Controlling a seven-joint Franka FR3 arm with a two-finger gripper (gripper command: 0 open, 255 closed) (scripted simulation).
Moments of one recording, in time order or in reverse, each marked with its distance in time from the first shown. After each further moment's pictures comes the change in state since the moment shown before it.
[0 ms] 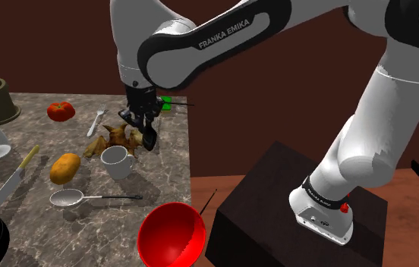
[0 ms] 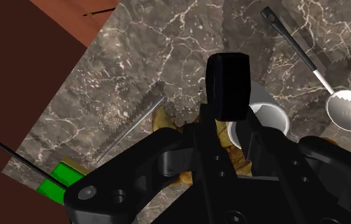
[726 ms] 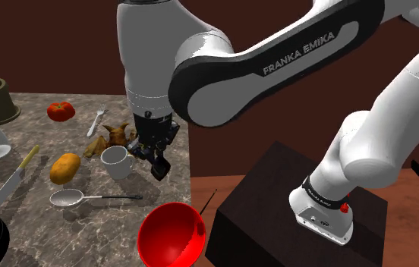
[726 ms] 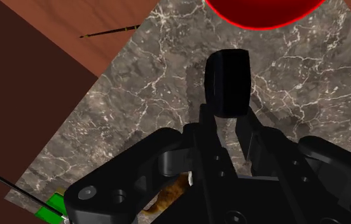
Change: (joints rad) arm 0.092 -0.226 0.096 -0.214 0.110 0.009 0.137
